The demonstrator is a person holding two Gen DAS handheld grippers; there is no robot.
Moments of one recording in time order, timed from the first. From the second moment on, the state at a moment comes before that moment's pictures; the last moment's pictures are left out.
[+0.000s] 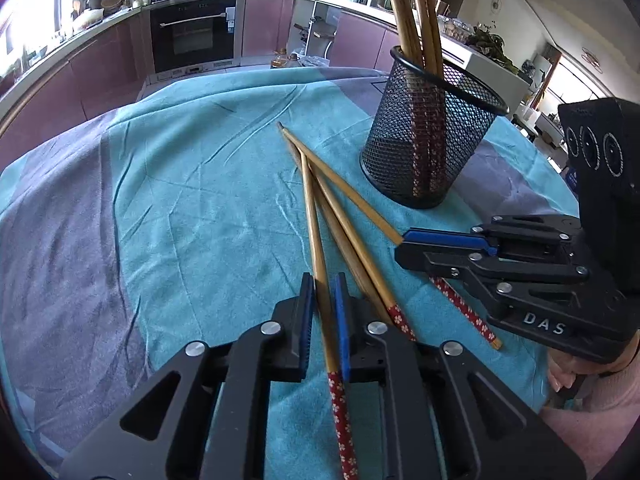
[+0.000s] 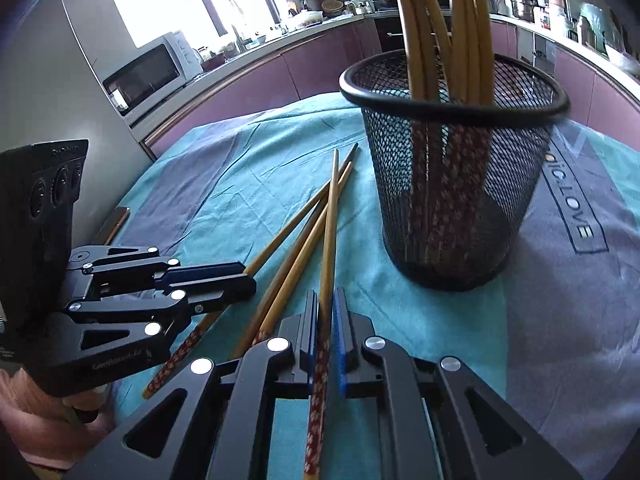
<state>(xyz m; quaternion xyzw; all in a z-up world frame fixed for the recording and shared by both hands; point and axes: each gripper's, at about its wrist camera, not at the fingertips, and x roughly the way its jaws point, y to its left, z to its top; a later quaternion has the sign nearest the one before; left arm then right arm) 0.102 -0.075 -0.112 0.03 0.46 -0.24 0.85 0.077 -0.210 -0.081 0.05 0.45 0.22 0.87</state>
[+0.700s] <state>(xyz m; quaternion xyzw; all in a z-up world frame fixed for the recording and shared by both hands) 0.107 -0.079 -0.103 0.02 0.45 -0.24 0.86 0.071 -0.219 -0.069 0.07 0.43 0.23 0.87</state>
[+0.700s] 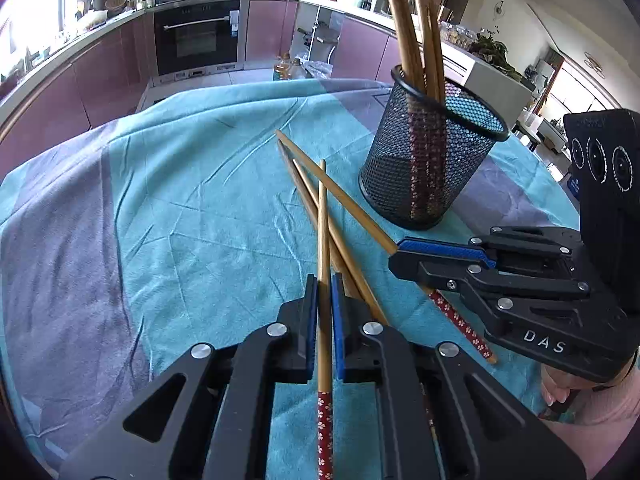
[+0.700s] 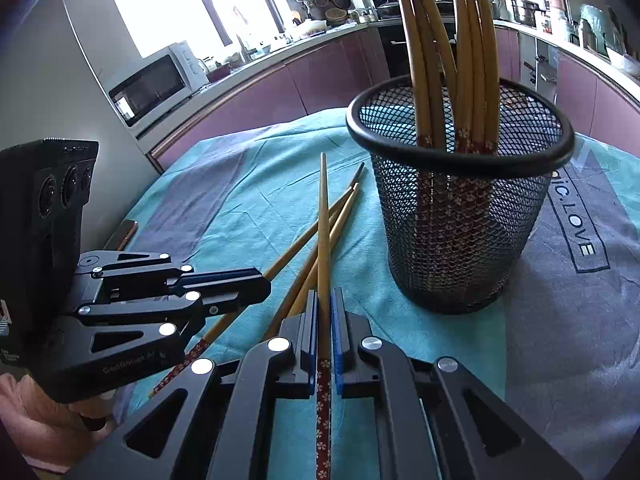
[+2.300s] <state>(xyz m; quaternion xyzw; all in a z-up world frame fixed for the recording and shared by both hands) 0.059 -0.054 -0.012 -0.01 0.36 -0.29 0.89 0.027 -0.258 0.001 0.08 0.33 0.25 0.90</state>
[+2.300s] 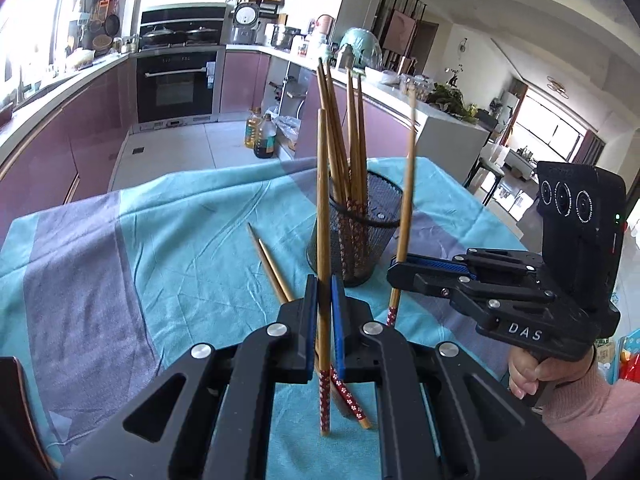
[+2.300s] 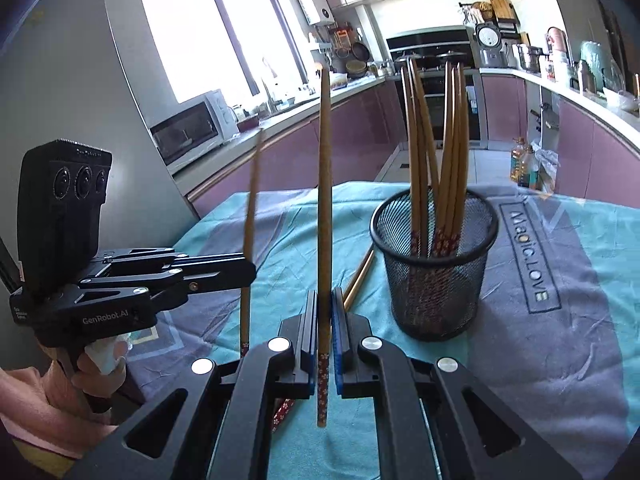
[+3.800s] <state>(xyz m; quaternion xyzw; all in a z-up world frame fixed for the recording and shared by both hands) 0.088 -0.103 0.089 -0.02 0.24 -0.32 0.92 0.082 -0.294 0.071 0.06 0.24 0.18 0.95</state>
